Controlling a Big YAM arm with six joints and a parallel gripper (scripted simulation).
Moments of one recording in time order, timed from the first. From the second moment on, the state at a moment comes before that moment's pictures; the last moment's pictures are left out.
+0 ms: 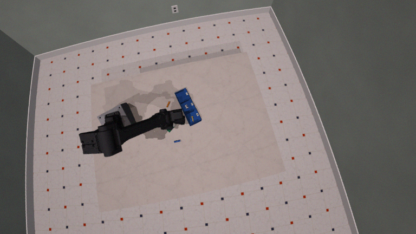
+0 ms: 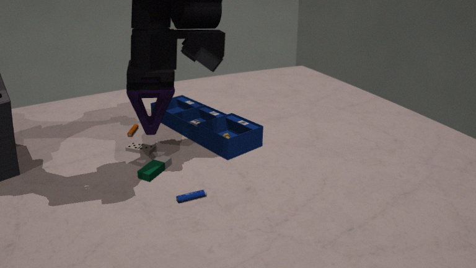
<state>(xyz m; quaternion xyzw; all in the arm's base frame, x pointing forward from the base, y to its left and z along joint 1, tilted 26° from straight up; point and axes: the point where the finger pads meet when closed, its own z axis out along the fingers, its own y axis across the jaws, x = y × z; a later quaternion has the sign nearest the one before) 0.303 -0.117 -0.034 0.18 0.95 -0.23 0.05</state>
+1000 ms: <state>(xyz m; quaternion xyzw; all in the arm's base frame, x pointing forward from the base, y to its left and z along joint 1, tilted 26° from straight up) 0.313 -0.113 -0.035 -0.20 0.95 -0.23 -0.02</state>
